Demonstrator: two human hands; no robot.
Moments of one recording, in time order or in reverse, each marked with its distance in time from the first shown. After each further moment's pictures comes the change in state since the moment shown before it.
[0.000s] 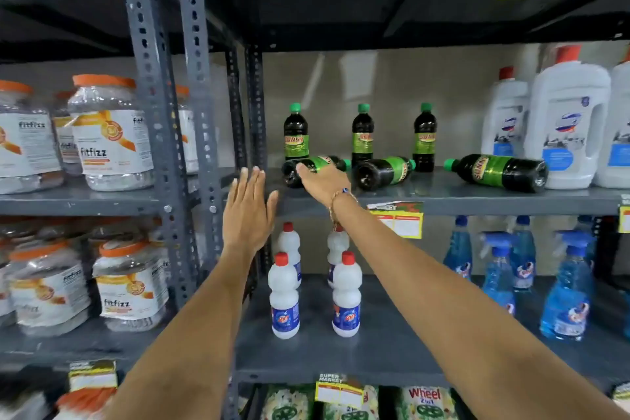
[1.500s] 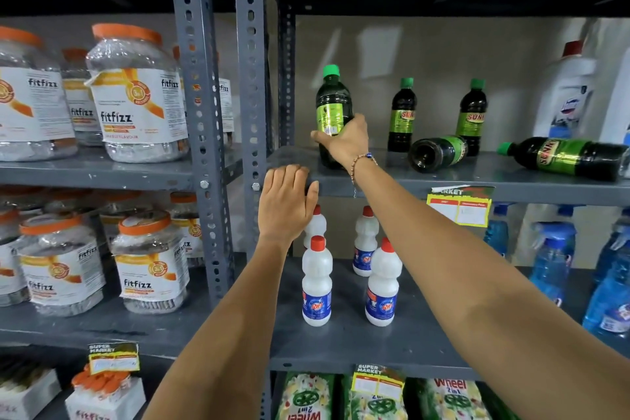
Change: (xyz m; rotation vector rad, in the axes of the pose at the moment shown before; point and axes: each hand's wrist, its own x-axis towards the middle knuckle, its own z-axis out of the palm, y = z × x) left_hand -0.006 -0.039 0.027 0.059 0.289 0.175; right_hand 0.082 -0.022 0.078 0.206 0.265 -0.026
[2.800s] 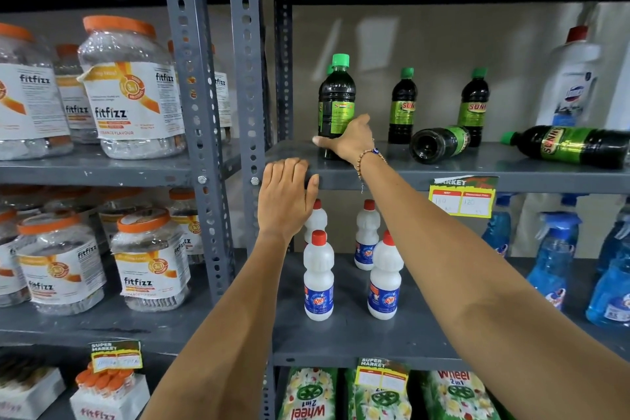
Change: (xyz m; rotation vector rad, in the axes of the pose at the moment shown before) left_hand 0.000 0.001 -0.001 -0.018 -0.044 -0.020; right_hand 0.002 0.013 -0.006 -0.159 -0.101 0.087
